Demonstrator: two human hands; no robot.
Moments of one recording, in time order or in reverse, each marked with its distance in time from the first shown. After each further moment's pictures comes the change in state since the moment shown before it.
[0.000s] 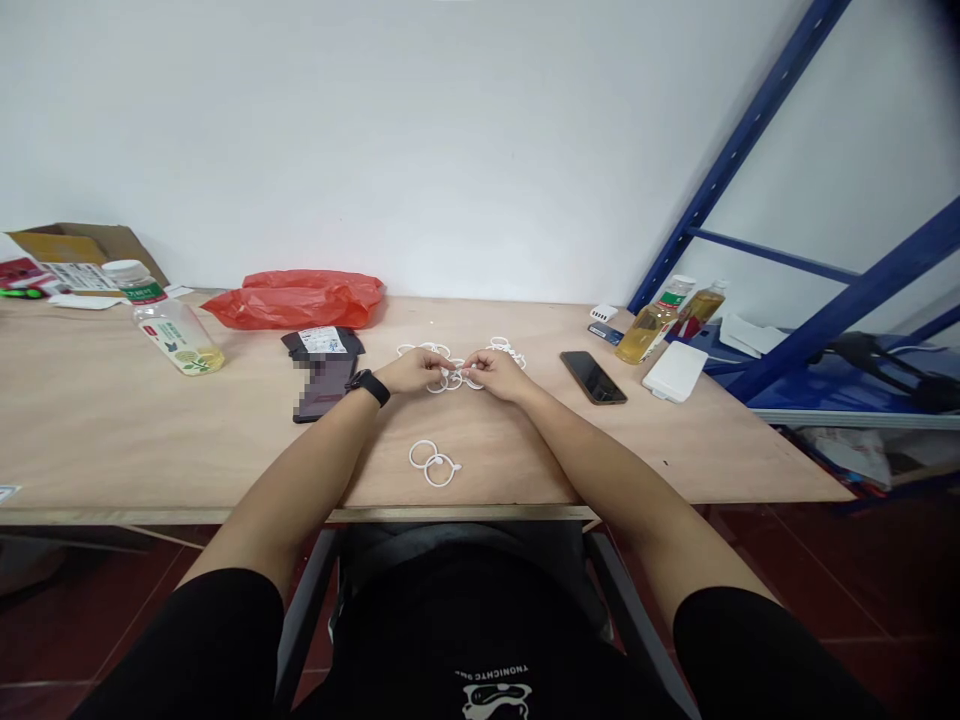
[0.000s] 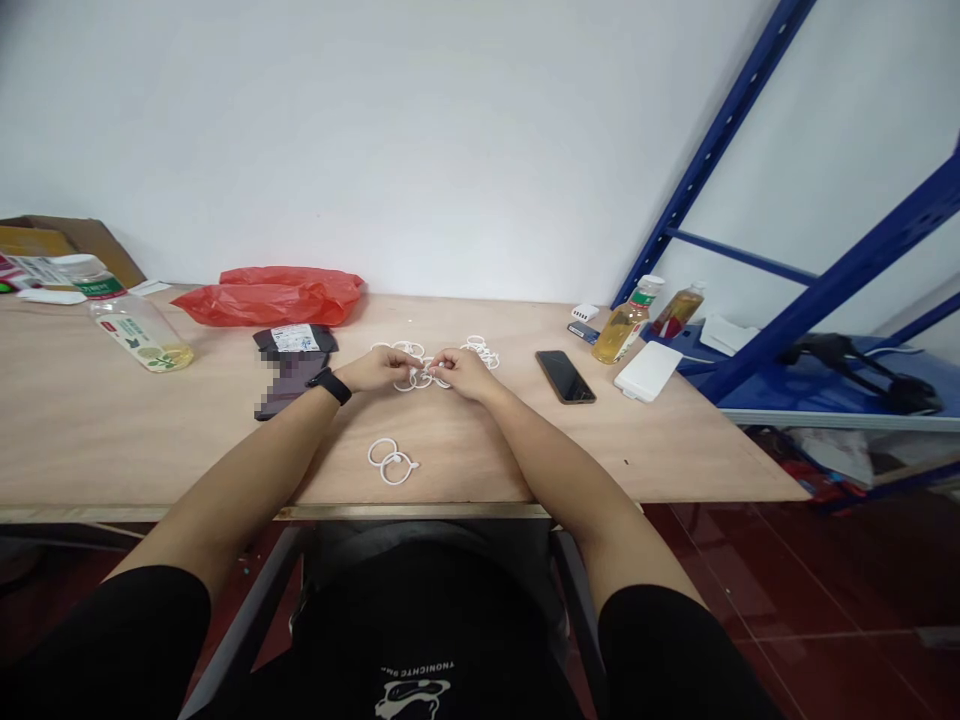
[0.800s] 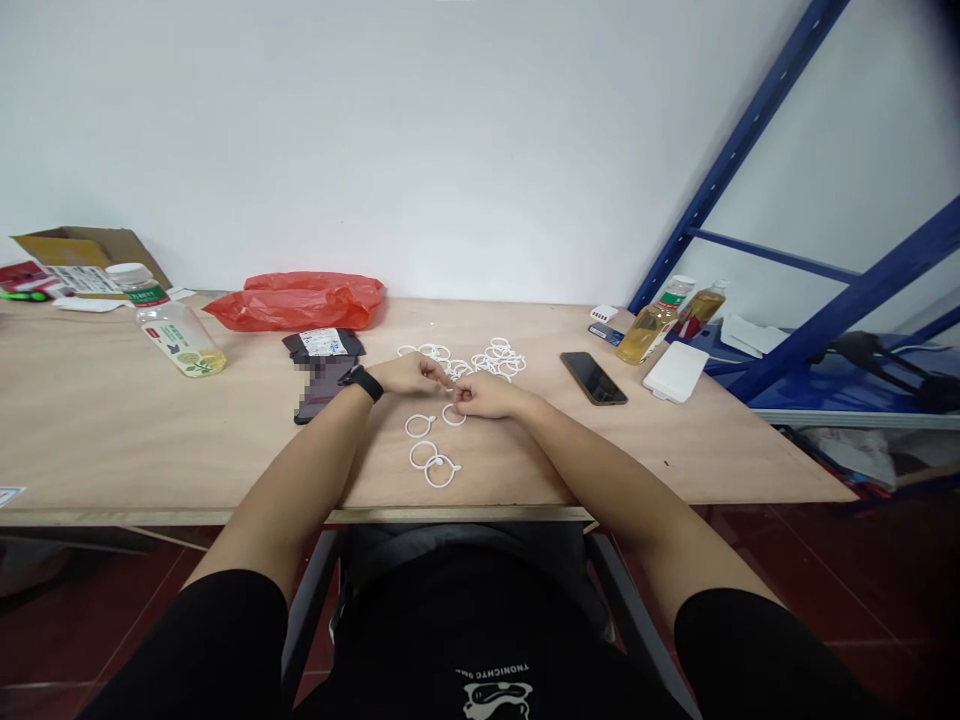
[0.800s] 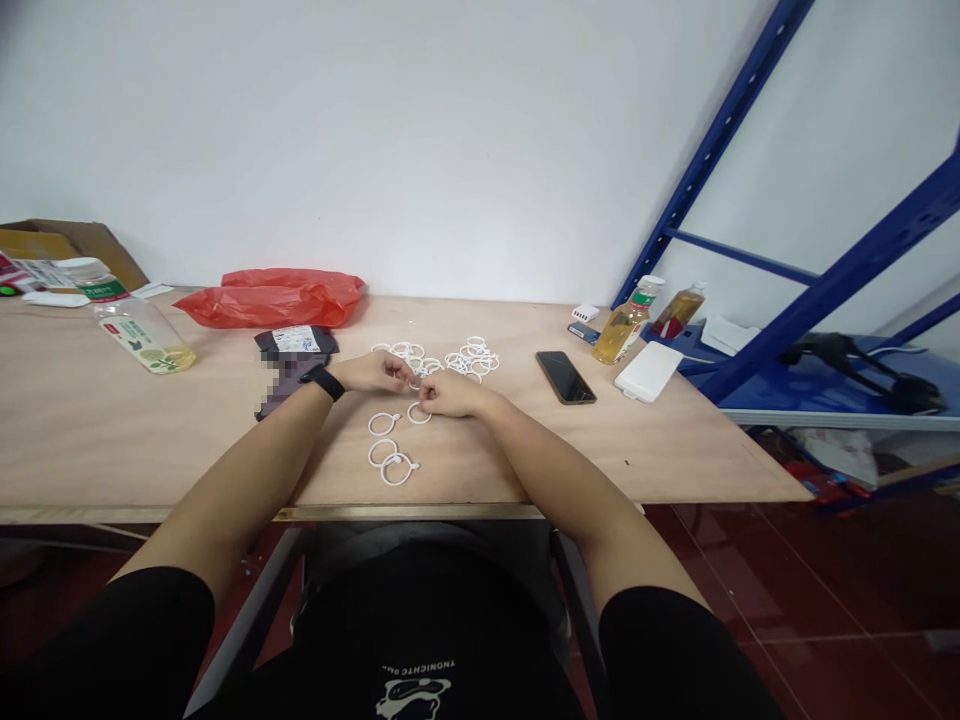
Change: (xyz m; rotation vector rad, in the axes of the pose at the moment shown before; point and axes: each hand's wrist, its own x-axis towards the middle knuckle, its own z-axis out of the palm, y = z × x) left_hand -0.006 -0.005 -0.011 0.036 -0.128 -0.042; right_hand -0.017 -0.036 0.013 -0.307 -0.390 -0.019
